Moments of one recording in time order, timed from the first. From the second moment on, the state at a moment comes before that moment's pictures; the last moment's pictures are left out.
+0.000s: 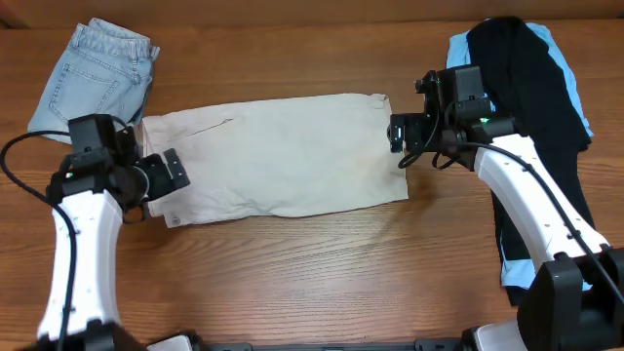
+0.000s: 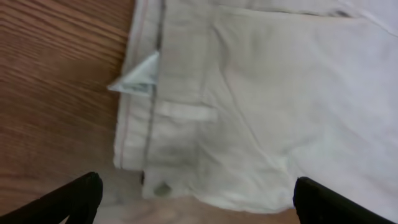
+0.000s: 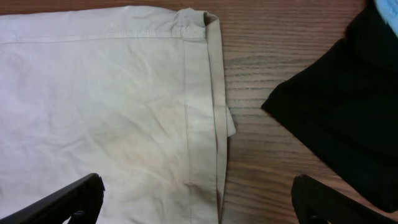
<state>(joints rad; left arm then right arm) 0.30 1.44 1.06 -0.81 0.16 -0.17 0.18 1.65 1.28 -0.69 -0.13 0.13</state>
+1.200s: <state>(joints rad) 0.36 1.90 1.11 -0.50 0.41 0.05 0.19 1.65 1.28 -0.59 -0.15 0.15</state>
